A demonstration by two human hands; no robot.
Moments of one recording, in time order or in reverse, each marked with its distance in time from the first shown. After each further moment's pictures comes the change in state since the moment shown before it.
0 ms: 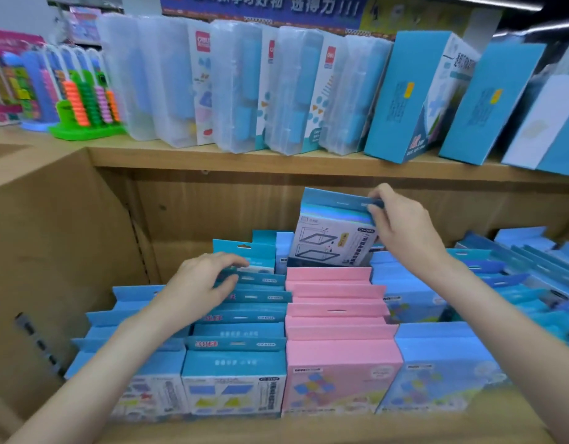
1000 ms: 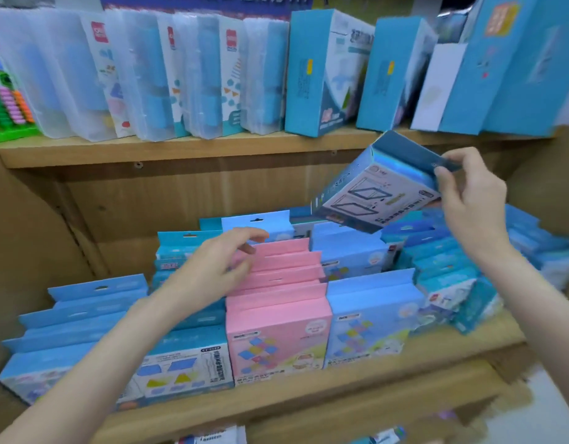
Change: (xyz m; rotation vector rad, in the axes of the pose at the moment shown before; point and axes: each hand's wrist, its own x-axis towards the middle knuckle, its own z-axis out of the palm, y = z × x) left_hand 0.012 0.093 0.027 -0.203 -0.018 0.292; right_hand -0.081 0.076 -0.094 0.122 0.423 0.210
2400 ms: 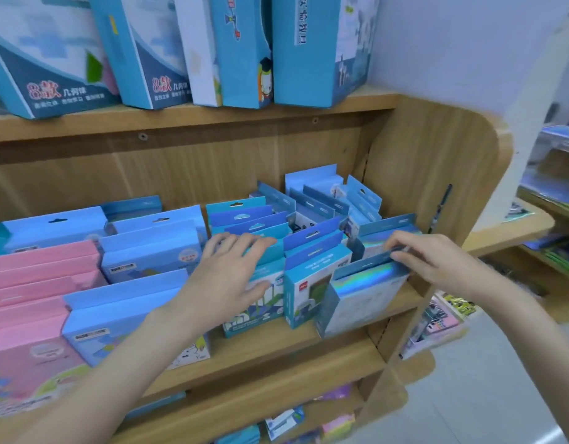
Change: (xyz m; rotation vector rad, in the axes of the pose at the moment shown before) left_hand 0.135 0.174 0.236 0.531 -0.042 0.185; right_hand -0.033 0.270 -0.179 -0.172 -0.888 0.043
